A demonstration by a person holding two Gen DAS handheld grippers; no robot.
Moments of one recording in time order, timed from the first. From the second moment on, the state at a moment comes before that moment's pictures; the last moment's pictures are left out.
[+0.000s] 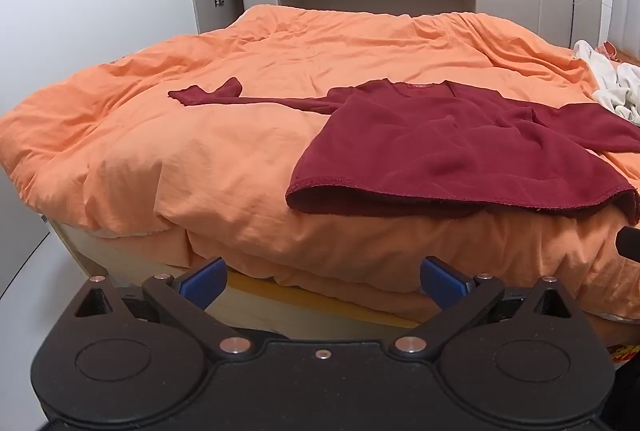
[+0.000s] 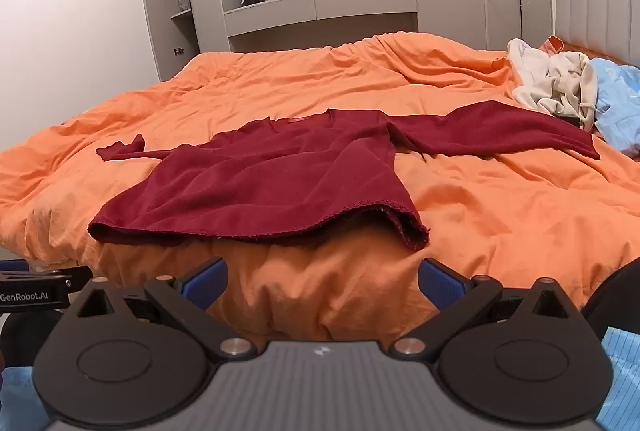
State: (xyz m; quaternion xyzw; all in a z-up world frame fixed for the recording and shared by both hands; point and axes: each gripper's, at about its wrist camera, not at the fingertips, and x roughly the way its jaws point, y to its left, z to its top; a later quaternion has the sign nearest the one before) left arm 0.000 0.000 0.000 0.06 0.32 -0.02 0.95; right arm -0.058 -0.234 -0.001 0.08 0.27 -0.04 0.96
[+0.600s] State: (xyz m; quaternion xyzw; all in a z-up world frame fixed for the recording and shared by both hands) left arm 0.006 0.004 -0.001 0.05 0.32 -0.02 0.95; right arm -0.055 -0.238 -0.003 0.08 0.27 -0.04 0.96
